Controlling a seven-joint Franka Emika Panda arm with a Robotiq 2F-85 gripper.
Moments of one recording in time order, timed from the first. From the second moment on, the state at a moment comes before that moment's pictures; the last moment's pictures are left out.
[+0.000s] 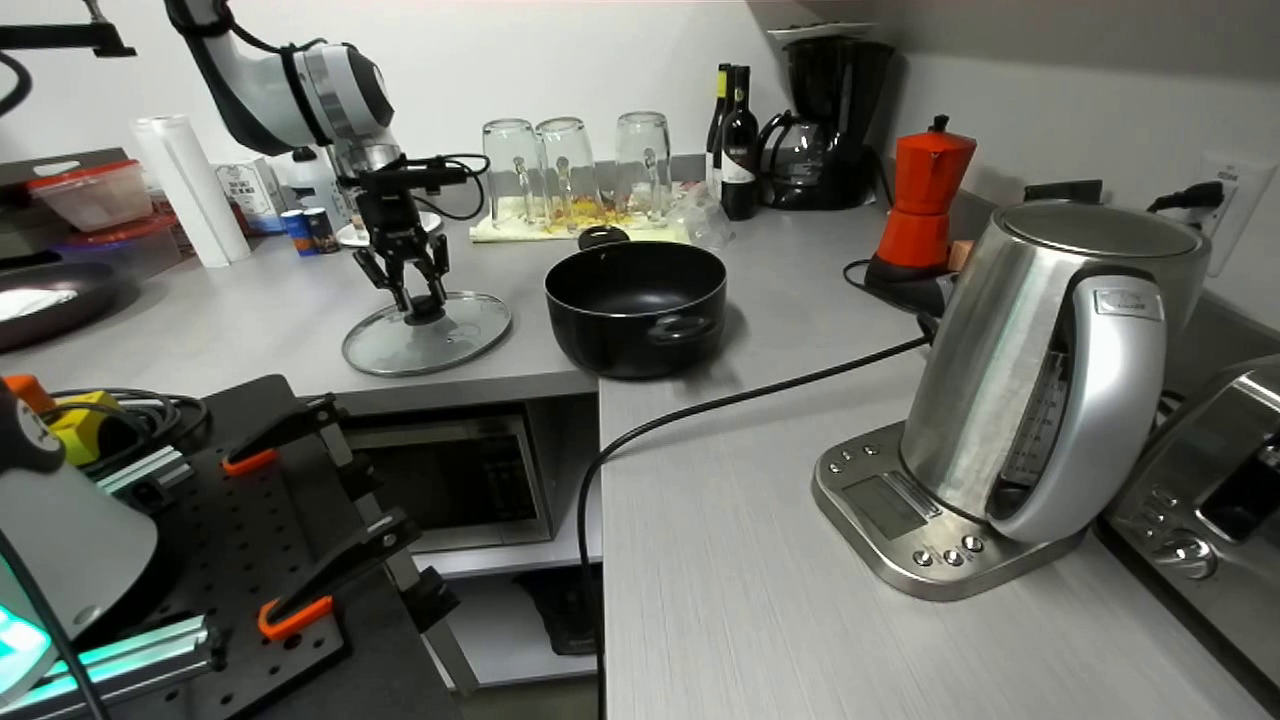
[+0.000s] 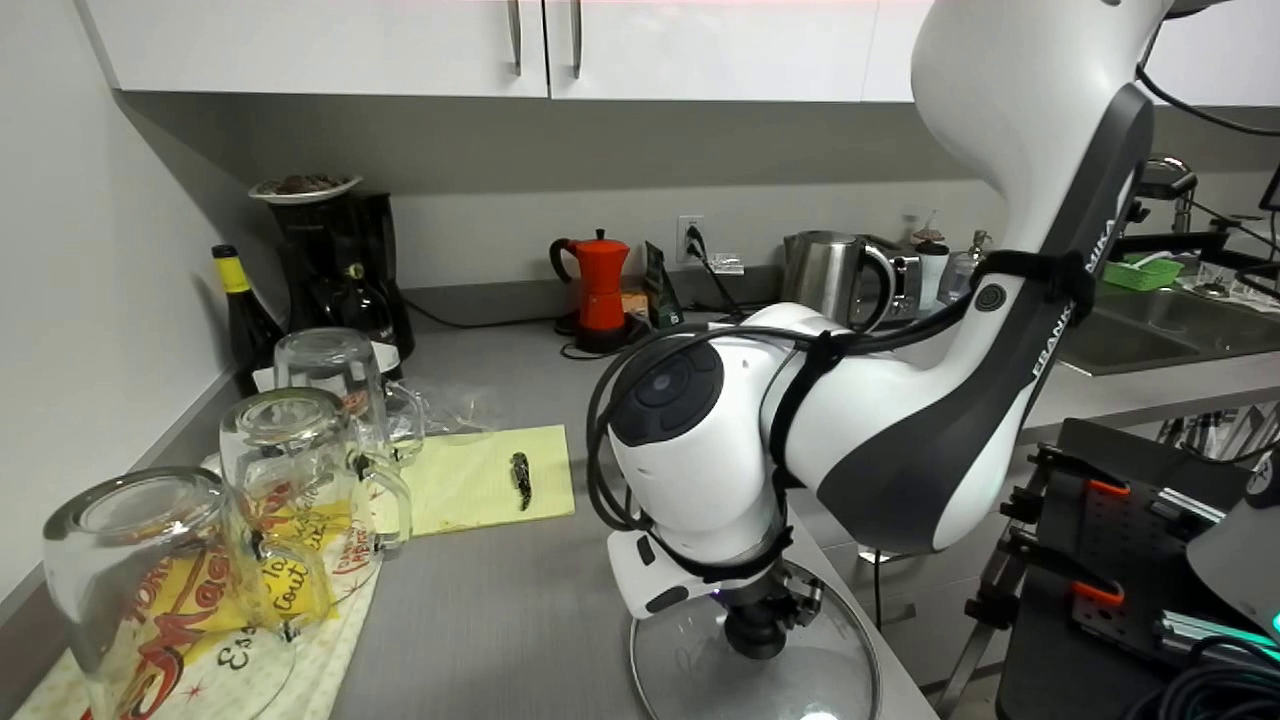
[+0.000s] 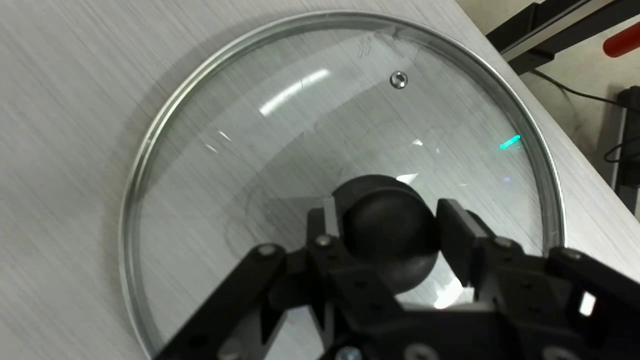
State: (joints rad) arm 0.45 0.66 0.35 -1.99 -0.62 2.19 -0.58
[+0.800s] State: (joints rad) arm 0.46 0.67 0.33 -1.98 -0.64 2.19 -0.56
